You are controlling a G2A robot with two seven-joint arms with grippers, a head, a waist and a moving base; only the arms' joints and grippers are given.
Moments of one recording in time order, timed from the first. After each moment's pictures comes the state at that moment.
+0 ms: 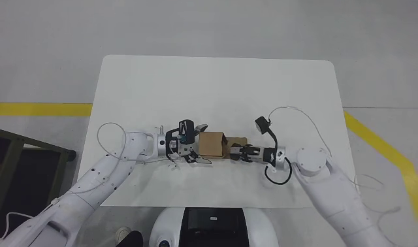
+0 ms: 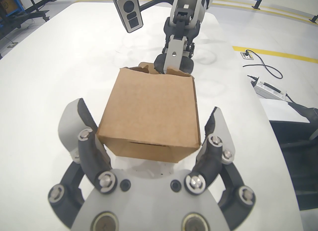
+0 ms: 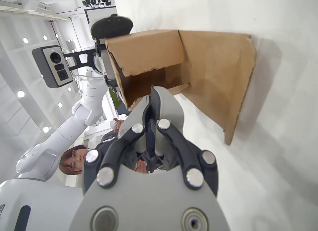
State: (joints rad) left arm 0.83 -1.01 -0.71 -1.22 1.40 -0.86 0.43; right arm -1.11 -1.10 1.08 -1.40 0.21 -0.09 0.95
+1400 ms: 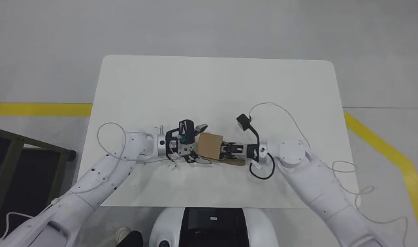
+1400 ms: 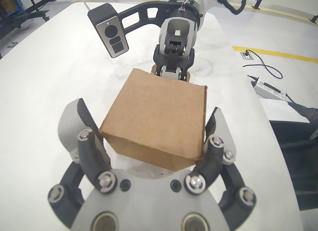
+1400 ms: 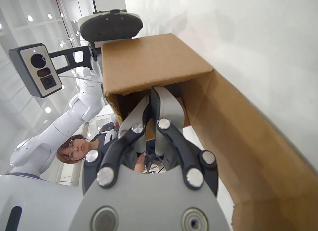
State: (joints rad) left arm 0.83 -1.01 -0.71 -1.22 1.40 -0.86 0.43; right arm -0.94 -1.19 0.89 -1.20 0.27 -0.23 0.95
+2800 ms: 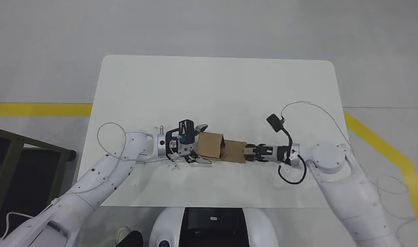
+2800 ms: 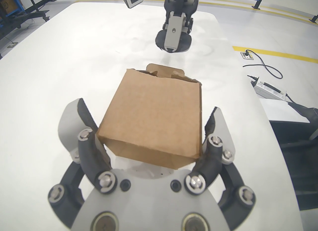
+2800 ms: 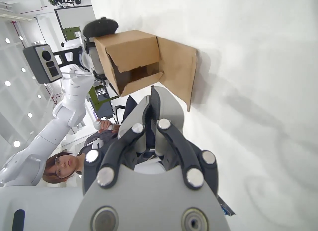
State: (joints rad) left arm 0.83 -1.01 -0.71 -1.22 1.40 -0.86 0.43; right arm -1.18 -1.06 1.24 -1.56 0.03 0.08 1.09
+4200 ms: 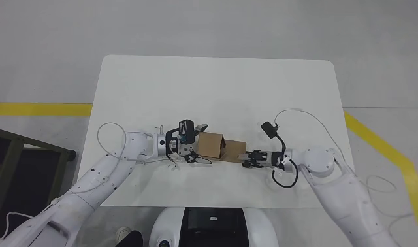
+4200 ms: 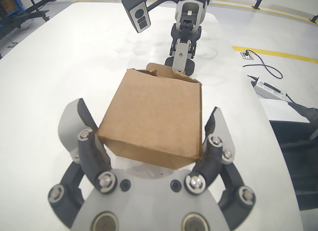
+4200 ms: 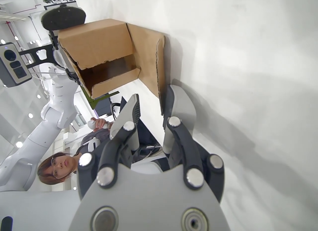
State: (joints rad) left arm 0.83 -1.01 -0.71 -1.22 1.40 -0.86 0.43; right arm -1.15 -1.06 1.15 -1.46 0.05 0.03 1.04
